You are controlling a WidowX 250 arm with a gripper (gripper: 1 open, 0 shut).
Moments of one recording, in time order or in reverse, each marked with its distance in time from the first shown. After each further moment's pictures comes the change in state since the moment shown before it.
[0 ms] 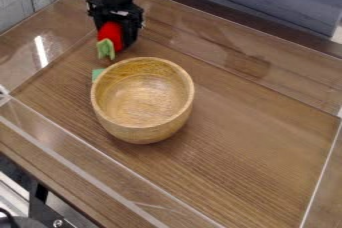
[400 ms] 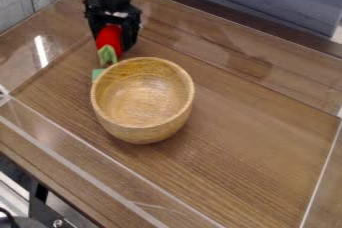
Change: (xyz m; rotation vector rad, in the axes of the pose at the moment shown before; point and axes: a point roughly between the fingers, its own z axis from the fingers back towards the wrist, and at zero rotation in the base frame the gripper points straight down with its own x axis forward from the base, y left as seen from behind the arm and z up) arm -0.011 -0.001 -0.010 -0.001 0.041 0.013
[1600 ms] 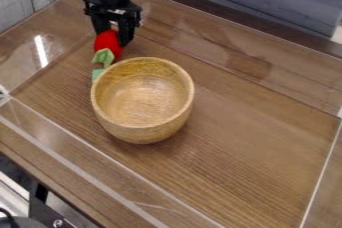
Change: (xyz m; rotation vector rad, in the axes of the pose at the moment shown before) arm 0.004 0.016 0.002 0.022 -0.036 0.026
